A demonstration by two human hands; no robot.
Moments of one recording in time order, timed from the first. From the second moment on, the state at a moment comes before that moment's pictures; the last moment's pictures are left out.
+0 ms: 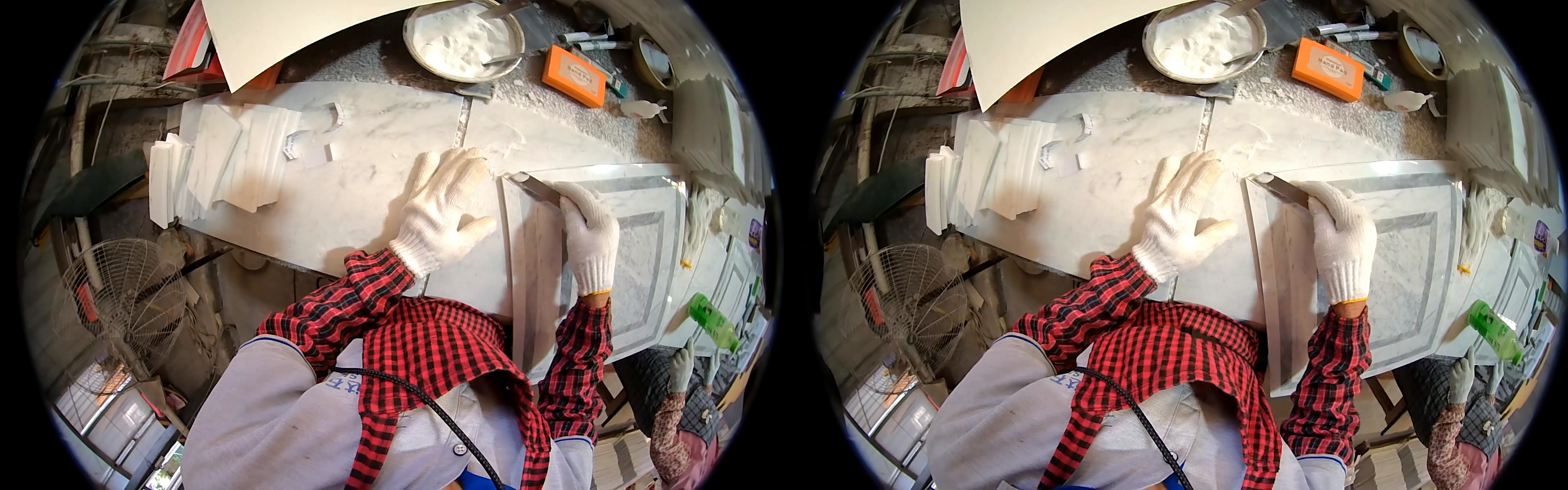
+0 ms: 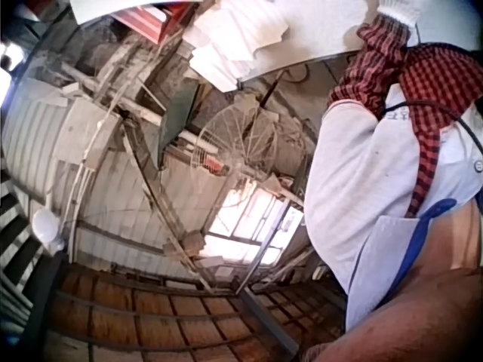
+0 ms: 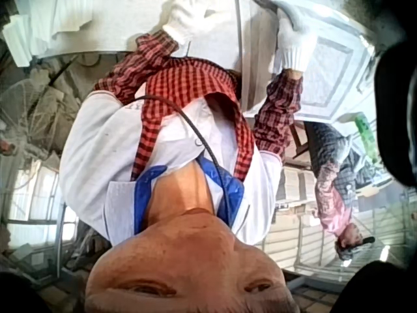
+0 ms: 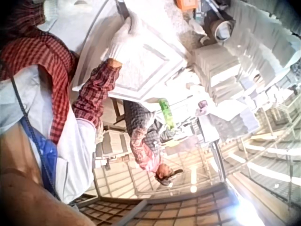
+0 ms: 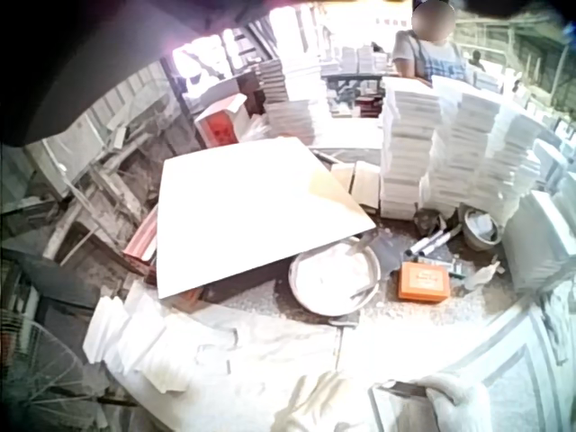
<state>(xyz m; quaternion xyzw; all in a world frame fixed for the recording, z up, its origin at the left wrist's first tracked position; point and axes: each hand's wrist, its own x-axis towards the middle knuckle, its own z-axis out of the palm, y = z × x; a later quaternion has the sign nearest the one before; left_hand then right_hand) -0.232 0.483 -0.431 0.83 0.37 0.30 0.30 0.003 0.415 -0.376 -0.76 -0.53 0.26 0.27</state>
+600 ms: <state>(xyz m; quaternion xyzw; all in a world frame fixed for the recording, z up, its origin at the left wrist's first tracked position) -0.230 0.482 -0.434 0.84 0.37 0.29 0.29 -0.010 0.391 -0.399 -0.77 -0.55 0.10 0.31</state>
